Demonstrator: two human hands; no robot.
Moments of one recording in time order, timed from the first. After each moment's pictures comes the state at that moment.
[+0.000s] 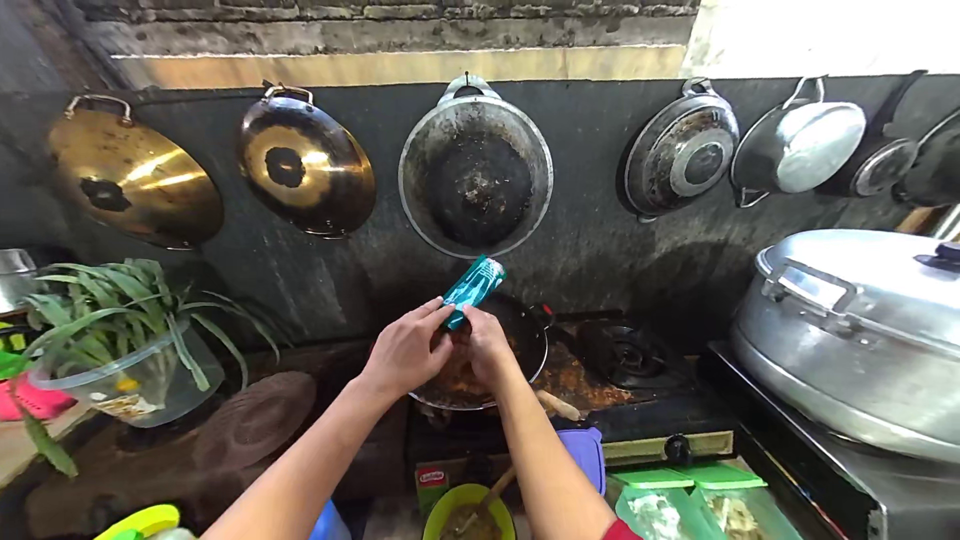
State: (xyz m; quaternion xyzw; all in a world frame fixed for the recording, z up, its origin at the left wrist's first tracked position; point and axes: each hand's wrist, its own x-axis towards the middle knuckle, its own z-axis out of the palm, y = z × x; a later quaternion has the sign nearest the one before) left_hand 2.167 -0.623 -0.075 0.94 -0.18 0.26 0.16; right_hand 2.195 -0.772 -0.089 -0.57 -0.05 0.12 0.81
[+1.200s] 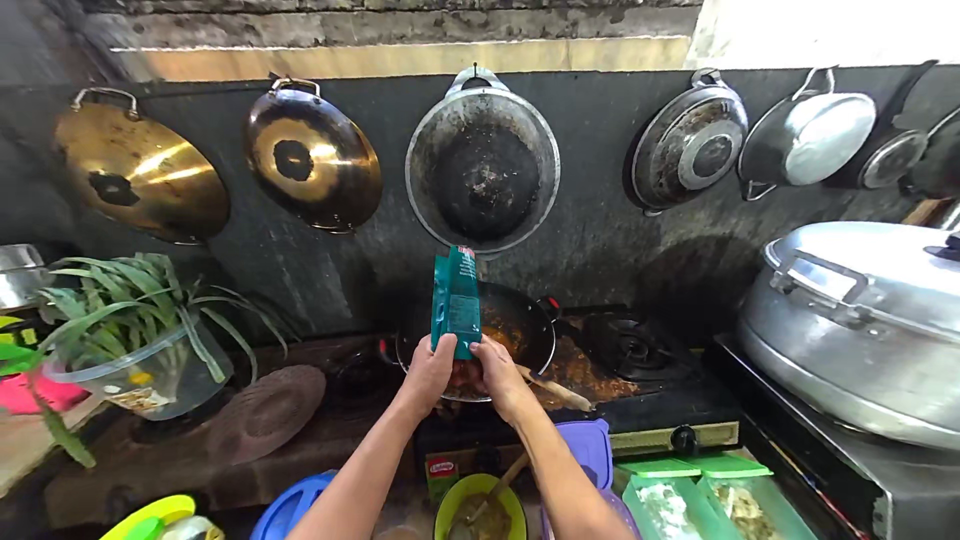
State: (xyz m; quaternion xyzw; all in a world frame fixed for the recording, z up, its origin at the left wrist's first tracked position) left_hand 2.144 -0.648 -0.118 0.74 0.02 0.10 0.66; right_hand 2.168 -0.782 -0.140 -0.63 -0.19 0.09 0.75
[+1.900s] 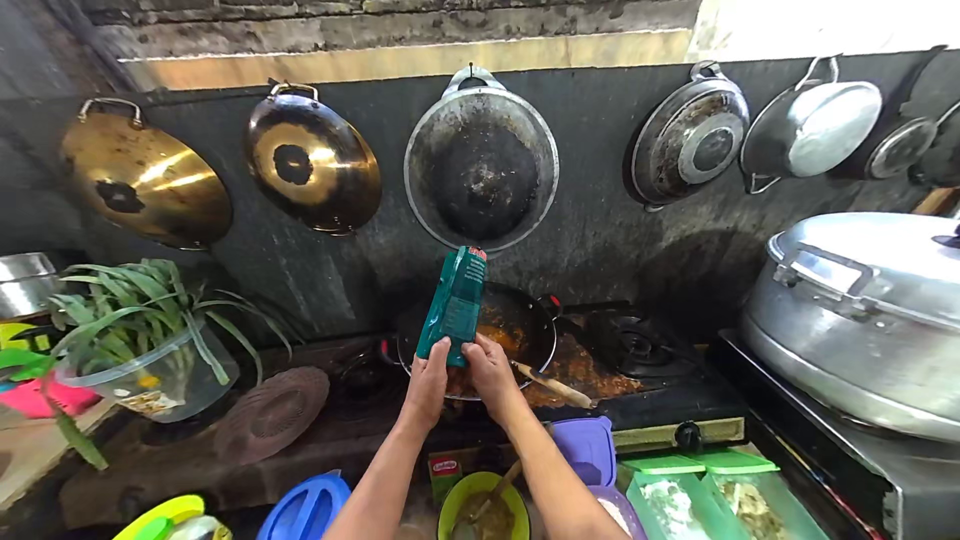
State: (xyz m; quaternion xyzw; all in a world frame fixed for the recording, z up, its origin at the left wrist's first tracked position) left_hand 2.136 -0.656 -0.137 0.65 0.01 0.16 0.74; right_hand 2.163 -0.768 -0.144 -0.61 -0.21 0.02 0.76
